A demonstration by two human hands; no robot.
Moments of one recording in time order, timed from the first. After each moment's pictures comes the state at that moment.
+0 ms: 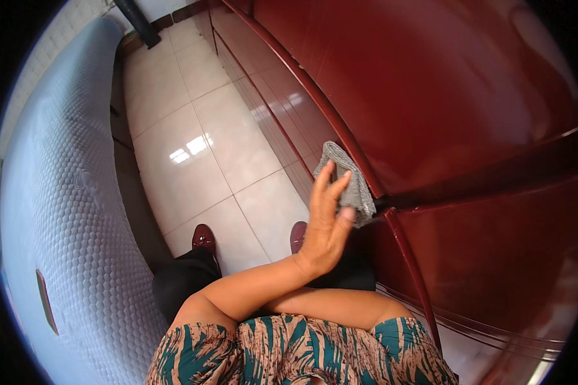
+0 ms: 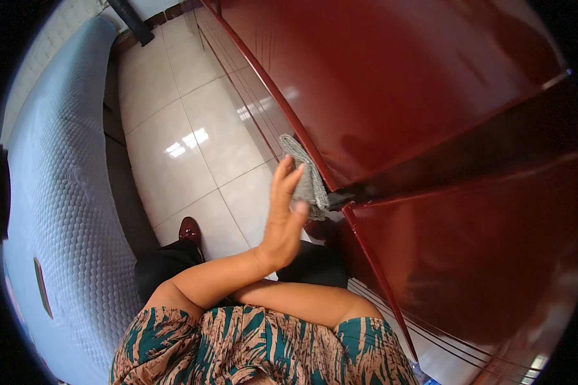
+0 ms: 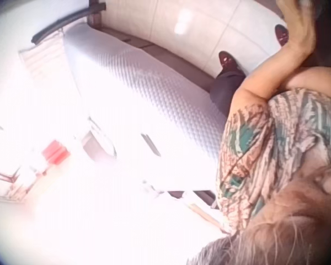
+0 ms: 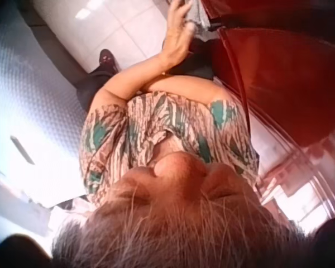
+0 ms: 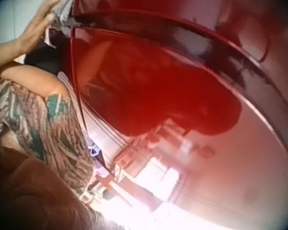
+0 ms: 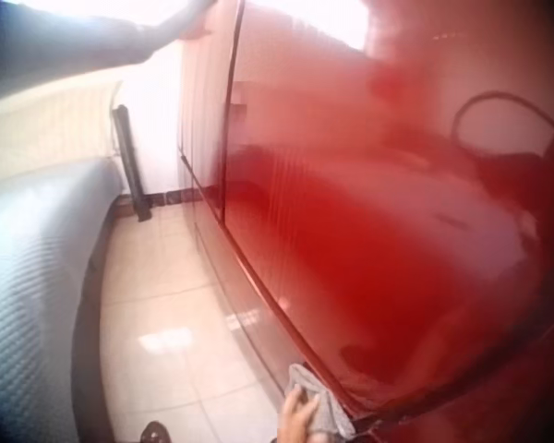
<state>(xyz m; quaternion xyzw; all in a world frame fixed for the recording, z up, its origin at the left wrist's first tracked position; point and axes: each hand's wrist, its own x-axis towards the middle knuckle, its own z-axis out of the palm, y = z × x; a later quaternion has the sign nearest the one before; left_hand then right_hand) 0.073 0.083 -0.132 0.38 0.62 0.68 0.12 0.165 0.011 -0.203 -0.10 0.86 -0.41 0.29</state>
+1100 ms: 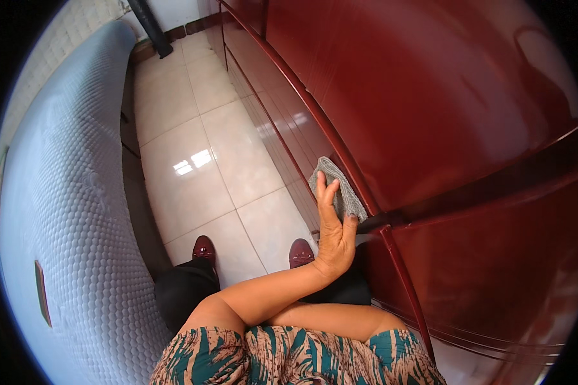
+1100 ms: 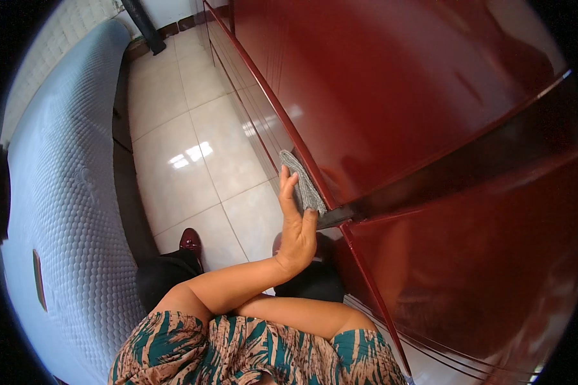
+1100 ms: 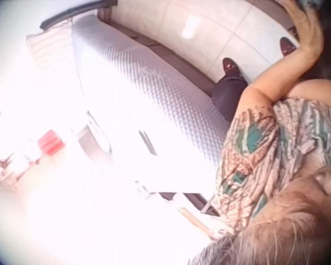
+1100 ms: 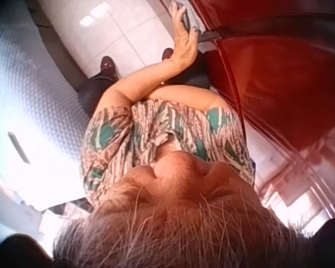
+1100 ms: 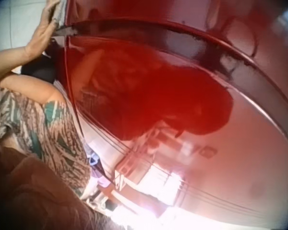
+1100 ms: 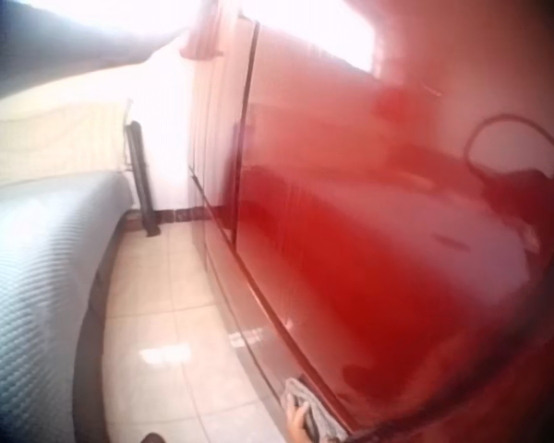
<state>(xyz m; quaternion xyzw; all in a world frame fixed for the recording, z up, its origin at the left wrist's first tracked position) 0.084 0.123 -0.141 0.28 0.59 0.76 0.05 0.167 0.014 -0.220 -0.08 0.83 -0.47 0.29</state>
